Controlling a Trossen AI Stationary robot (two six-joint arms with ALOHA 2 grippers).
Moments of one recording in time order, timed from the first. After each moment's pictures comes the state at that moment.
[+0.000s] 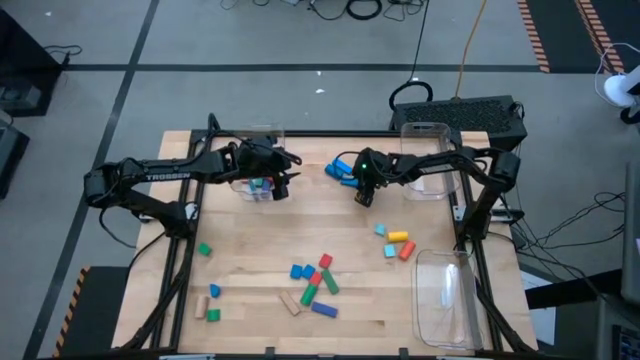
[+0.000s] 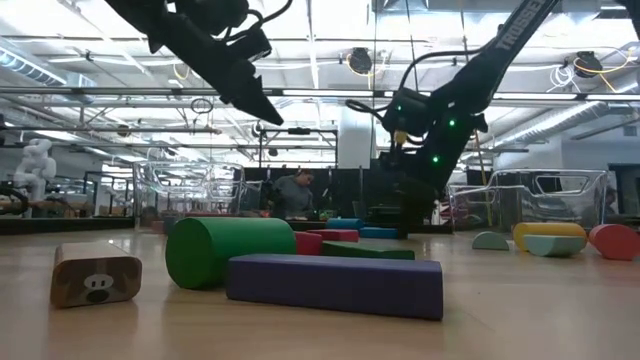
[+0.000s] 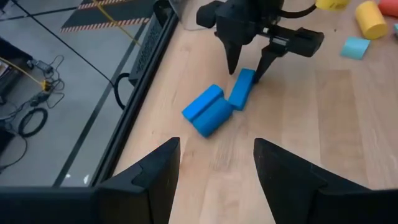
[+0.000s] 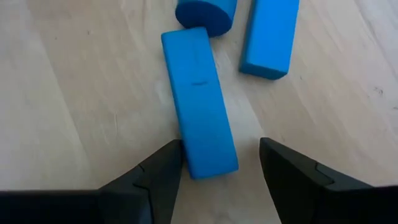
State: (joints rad) left arm 0.34 1.31 0.88 -0.15 -0.05 0.30; right arm -0.45 1.76 0.86 -0.15 0.06 -0.05
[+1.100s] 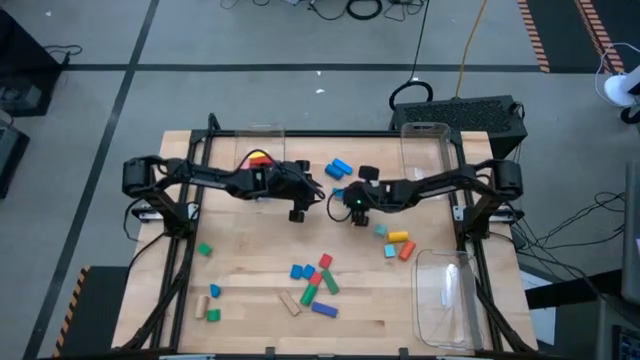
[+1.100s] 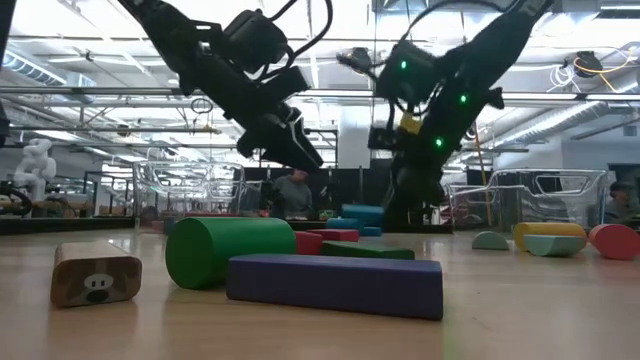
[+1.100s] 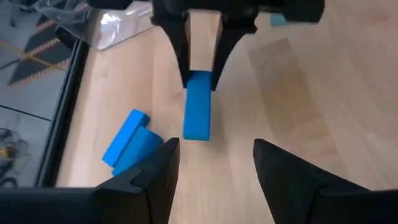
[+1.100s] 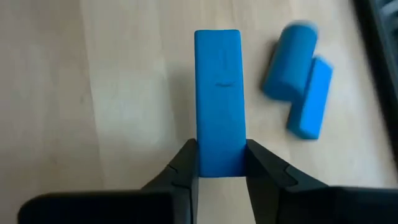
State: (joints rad) left arm 0.20 1.63 0.88 0.13 0.01 0.51; right arm -0.12 1.71 0.85 -0.11 0.39 -0.15
